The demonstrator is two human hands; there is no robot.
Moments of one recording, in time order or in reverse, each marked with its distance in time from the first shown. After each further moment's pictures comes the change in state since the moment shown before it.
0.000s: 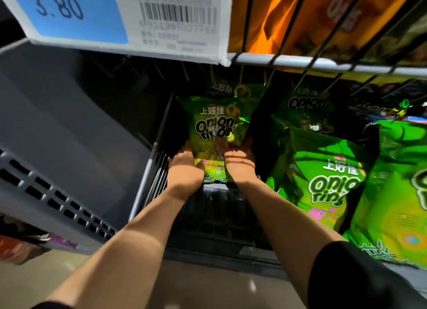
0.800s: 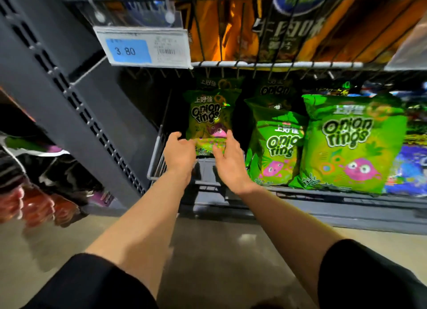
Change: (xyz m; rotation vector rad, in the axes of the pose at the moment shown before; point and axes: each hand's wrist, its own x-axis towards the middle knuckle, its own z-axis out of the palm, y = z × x) left_hand -0.089 0.047 -0.052 -0.628 0.239 -0.323; right_hand -0.113 -0.017 -0.013 0.330 0.138 -0.121
